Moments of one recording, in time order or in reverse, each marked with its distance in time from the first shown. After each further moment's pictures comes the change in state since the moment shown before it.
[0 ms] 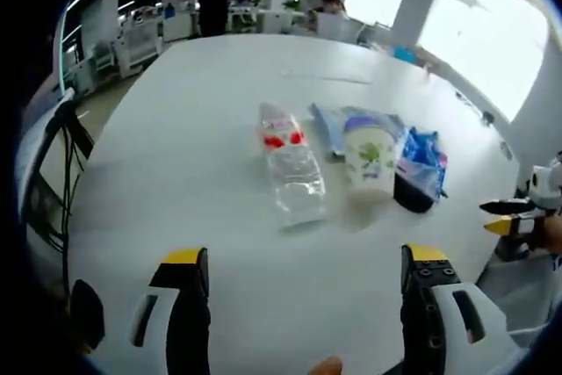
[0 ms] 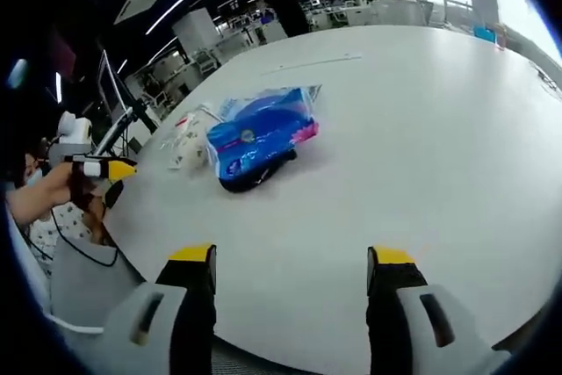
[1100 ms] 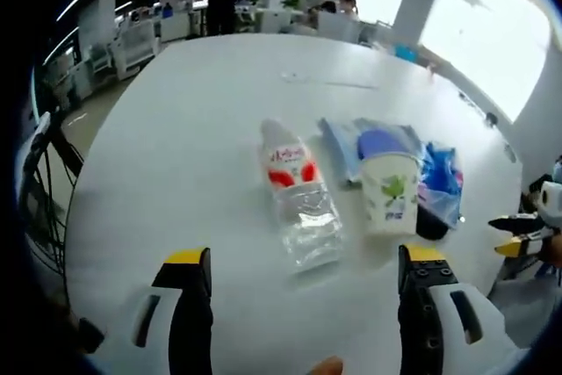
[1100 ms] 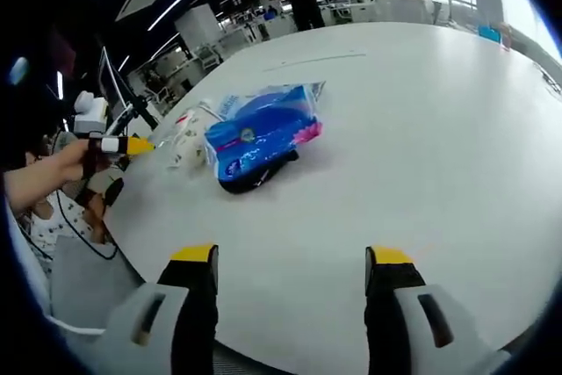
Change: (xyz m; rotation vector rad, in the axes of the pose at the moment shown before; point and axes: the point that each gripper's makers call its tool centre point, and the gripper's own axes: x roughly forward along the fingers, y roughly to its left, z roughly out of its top) left arm 0.034 0.006 0.038 0.011 0.008 -0.003; right arm 0.004 -0.001 0.001 -0.010 0.023 0.012
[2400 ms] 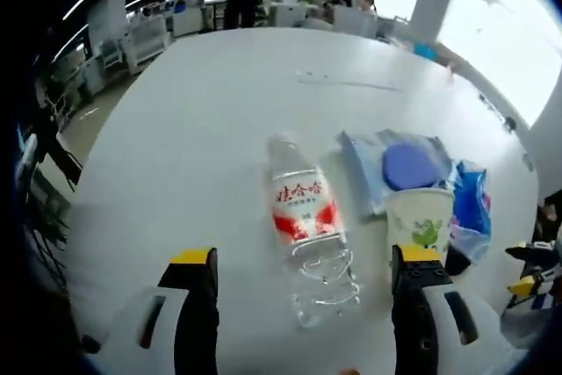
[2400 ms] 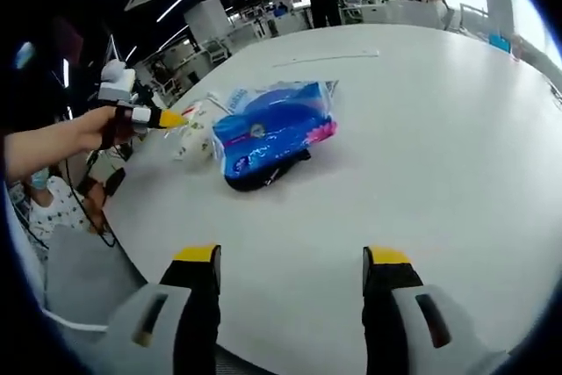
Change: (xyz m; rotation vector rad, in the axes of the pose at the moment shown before) left arm 0.041 0.007 0.028 -0.033 0.032 0.074; right arm 0.010 0.011 0.002 -0.056 0.005 0.019
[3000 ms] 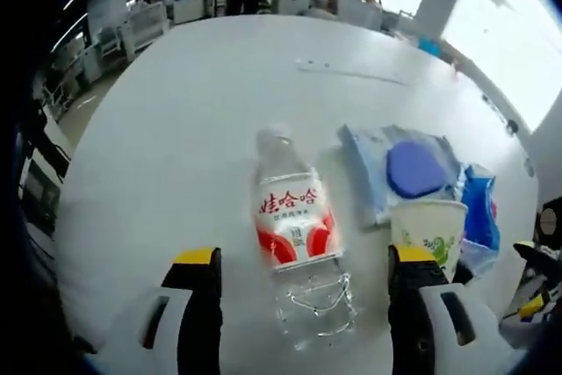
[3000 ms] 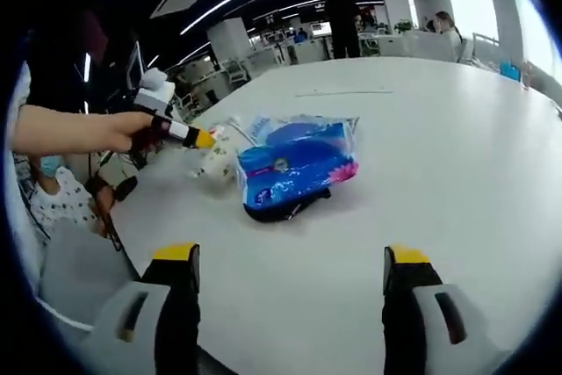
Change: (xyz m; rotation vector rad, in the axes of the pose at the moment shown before) left arm 0.023 -0.005 0.000 -0.033 0.053 -0.006; right arm -0.005 0.022 0.034 -0.113 -0.179 0.080
